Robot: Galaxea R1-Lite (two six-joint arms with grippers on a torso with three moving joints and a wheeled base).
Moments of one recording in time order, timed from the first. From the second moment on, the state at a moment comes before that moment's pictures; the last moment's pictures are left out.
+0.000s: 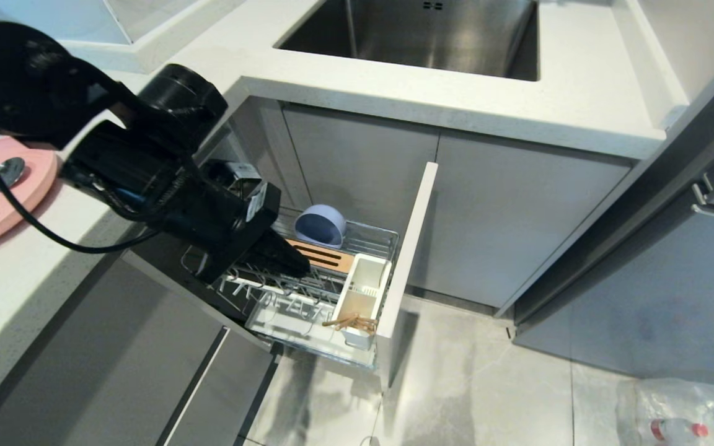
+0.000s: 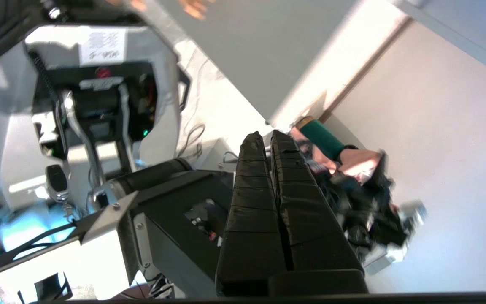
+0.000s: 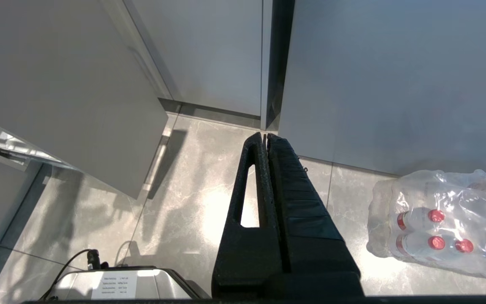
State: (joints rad) left arm -0.43 1.76 -1.82 1.01 -0.50 -0.64; right arm 0.00 0.00 0.00 0.00 -0.02 0.05
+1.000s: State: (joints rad) left arm 0.25 1.27 -1.93 0.98 -0.40 -0.26; right arm 0.00 0.00 0.00 0.00 -0.02 0.05
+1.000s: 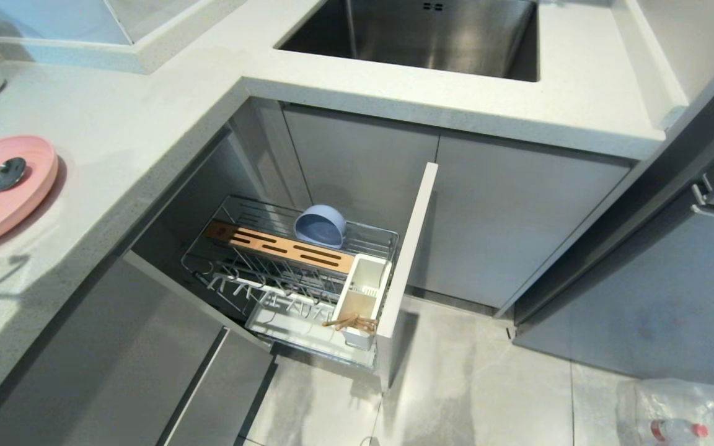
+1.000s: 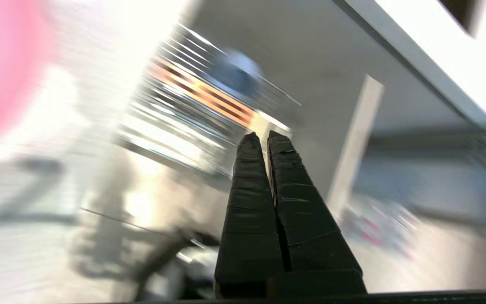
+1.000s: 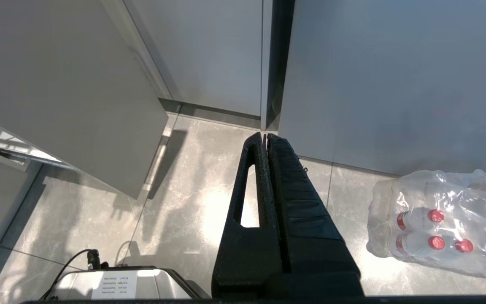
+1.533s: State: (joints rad) left arm 0.76 1.32 -1.80 0.75 -0.40 0.09; right arm 0.00 0.00 0.00 0.00 -0.02 0.05
